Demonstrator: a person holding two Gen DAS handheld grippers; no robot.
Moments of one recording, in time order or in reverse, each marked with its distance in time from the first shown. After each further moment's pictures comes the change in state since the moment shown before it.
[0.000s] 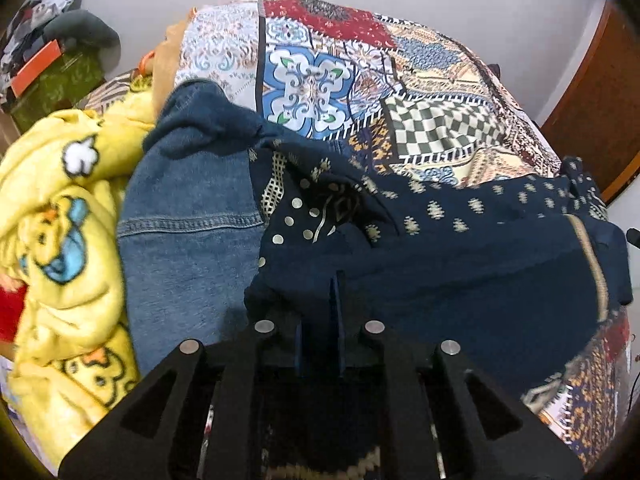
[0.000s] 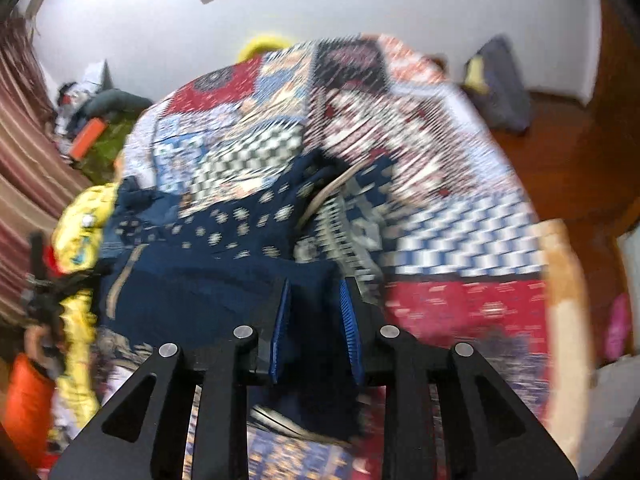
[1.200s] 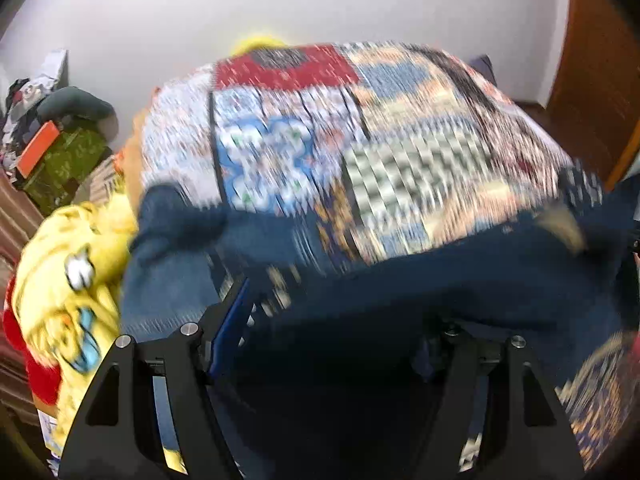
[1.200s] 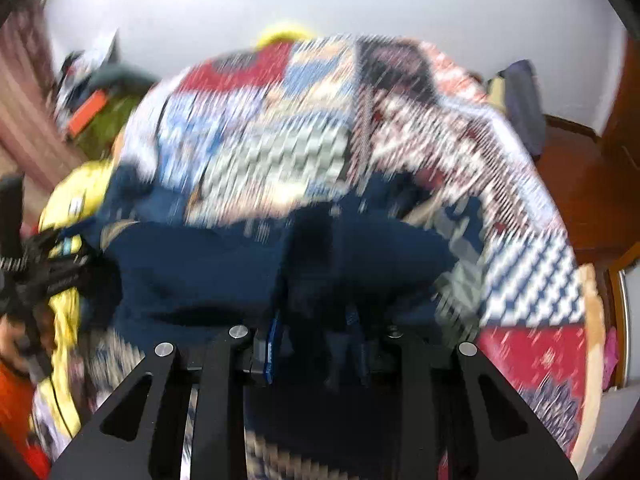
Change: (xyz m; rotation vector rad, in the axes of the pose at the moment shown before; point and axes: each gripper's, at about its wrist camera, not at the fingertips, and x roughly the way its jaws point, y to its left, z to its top) left arm 0.005 -0.078 0.062 0.151 -0.121 0.131; right arm 0.063 0.049 0.037 -0.053 -0.017 -0.017
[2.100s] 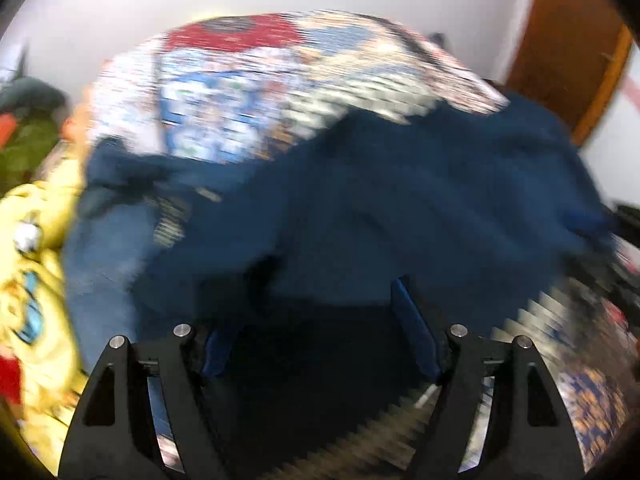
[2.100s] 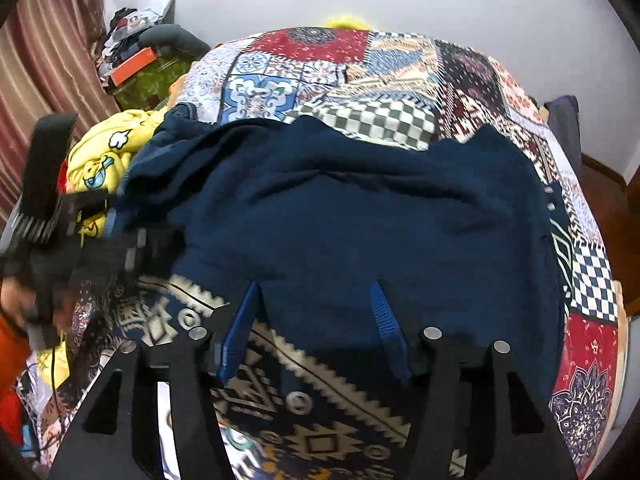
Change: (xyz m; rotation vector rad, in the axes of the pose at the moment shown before) left arm 0.018 -0.010 -0.048 0.064 0.086 -0.125; right arm 0.010 0.059 -0.052 -0.198 0.052 0.092
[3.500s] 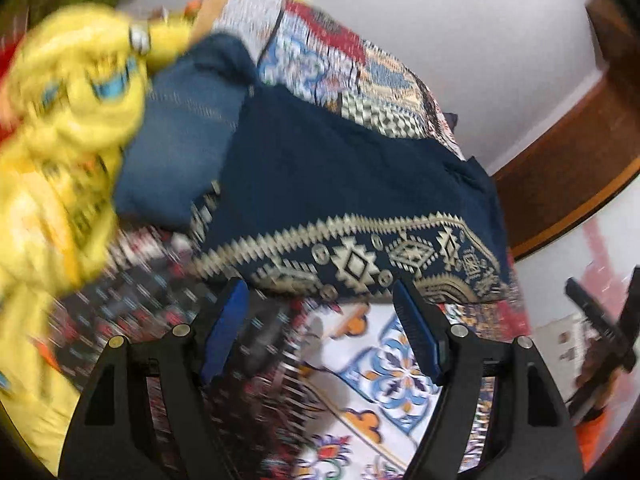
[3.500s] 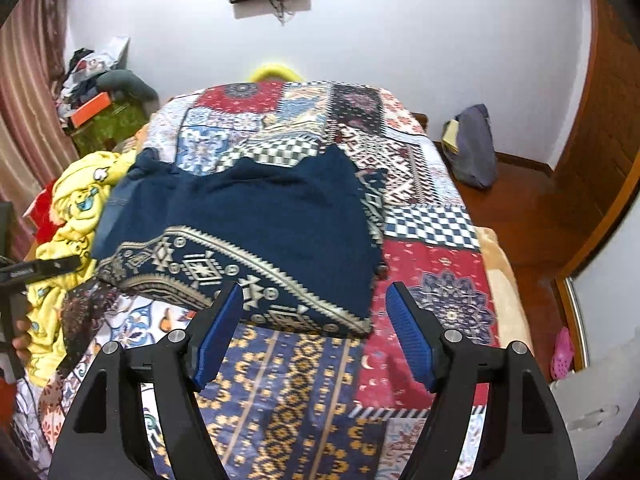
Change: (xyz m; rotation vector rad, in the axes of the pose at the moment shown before) left arm -0.104 0.051 -0.139 -0.521 -0.022 -0.342; right arm -0.157 -0.004 -0.064 0.091 -0.140 -0.217
